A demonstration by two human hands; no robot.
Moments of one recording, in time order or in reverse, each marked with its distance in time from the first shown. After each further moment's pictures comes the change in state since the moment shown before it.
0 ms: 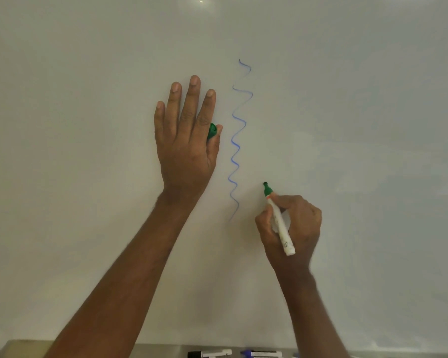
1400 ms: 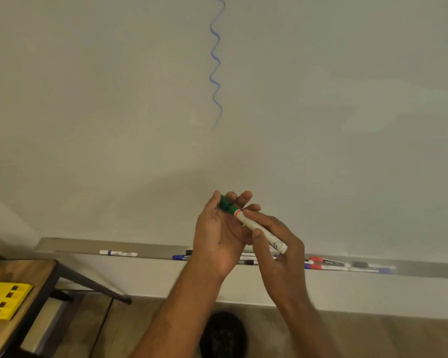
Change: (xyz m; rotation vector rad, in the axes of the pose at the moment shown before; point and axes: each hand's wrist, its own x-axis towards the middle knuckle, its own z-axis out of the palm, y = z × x) left_hand -0.186 0.155 -0.164 -1.823 -0.484 -2.127; right_hand -0.130 -0.046 -0.157 0.566 -0.553 0.635
